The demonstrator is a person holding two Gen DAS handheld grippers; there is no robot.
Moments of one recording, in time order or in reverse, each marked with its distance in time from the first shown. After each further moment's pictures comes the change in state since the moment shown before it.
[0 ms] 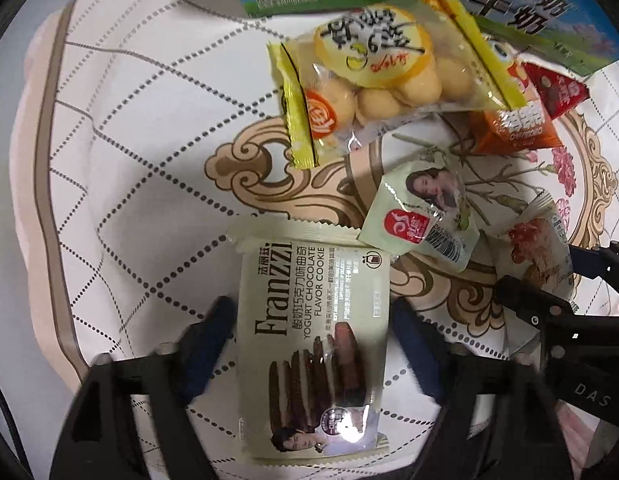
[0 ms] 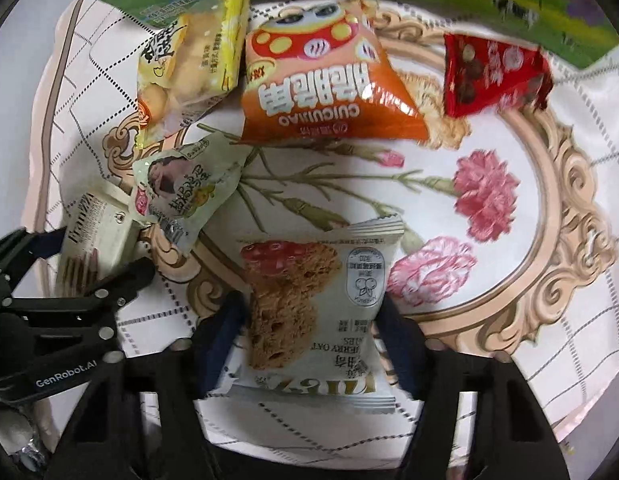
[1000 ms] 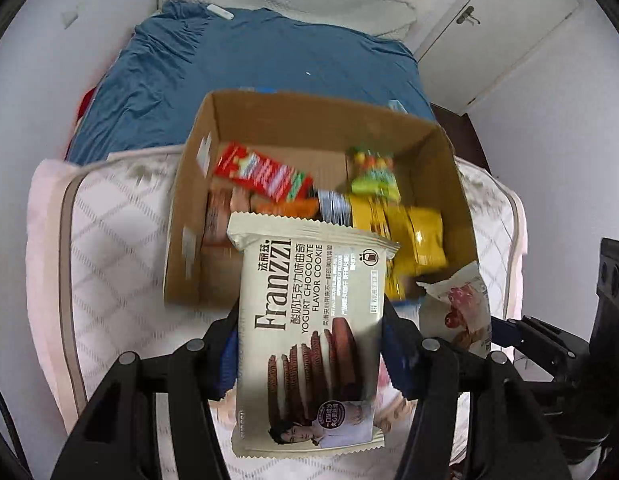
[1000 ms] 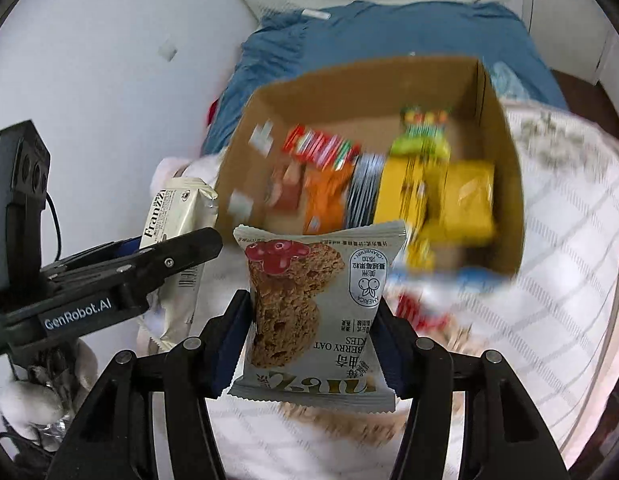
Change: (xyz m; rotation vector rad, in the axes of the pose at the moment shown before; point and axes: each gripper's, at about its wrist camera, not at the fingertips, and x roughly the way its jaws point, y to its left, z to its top) left arm -0.213 -0.006 0.142 -0.053 -0.375 -0.284; right arm -0.233 -0.039 0.094 0.026 -0.421 0.172
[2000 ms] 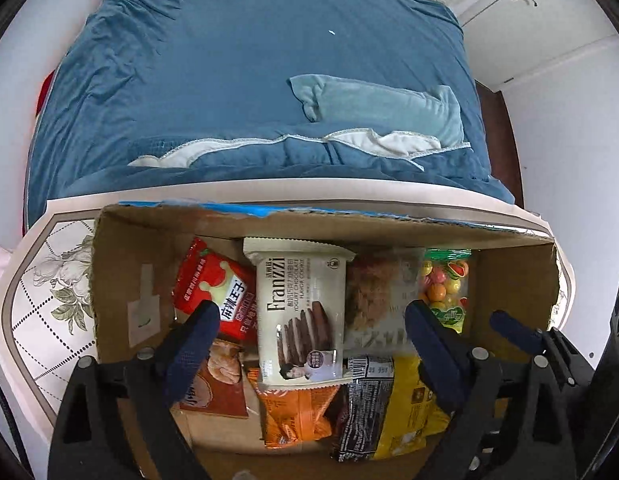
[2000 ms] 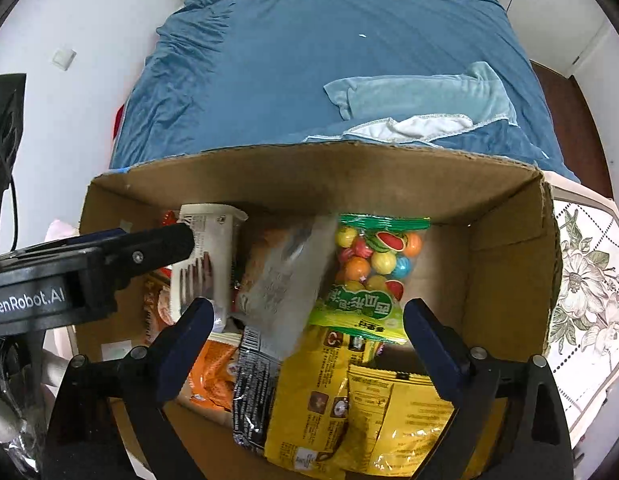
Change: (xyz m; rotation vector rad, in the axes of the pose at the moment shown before) left arm 0.158 0.026 0.167 -0.053 0.207 0.028; right arm 0.124 -0.070 0.168 0.066 0.137 -0.196
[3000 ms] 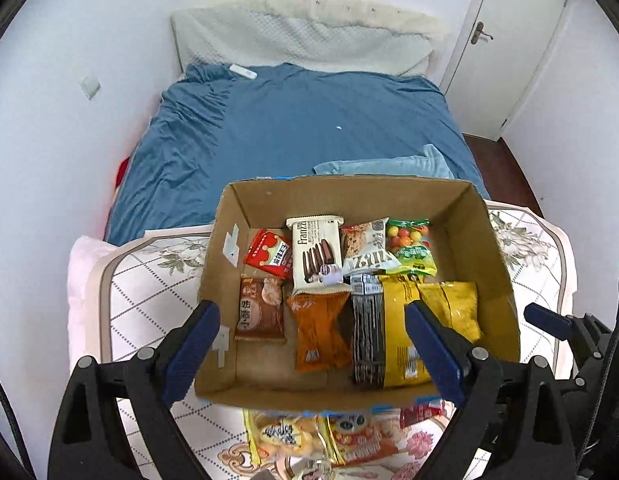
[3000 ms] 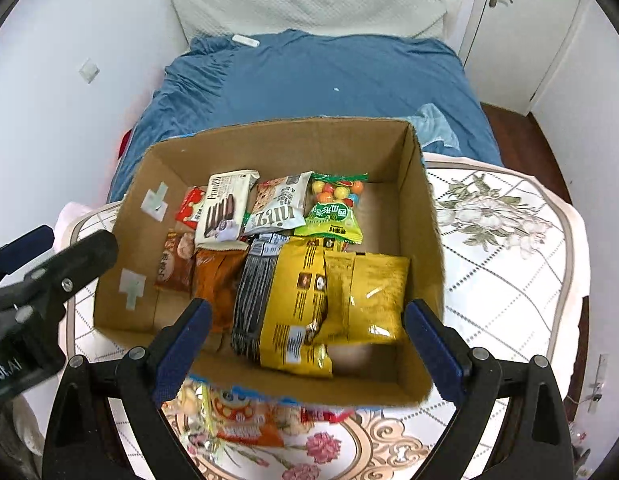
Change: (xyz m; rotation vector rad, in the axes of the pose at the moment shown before) left arm -0.132 -0.042 -0.178 0.113 -0.435 0.197; right arm -0.118 0.015 -0.145 -0.030 -0.250 -0.102
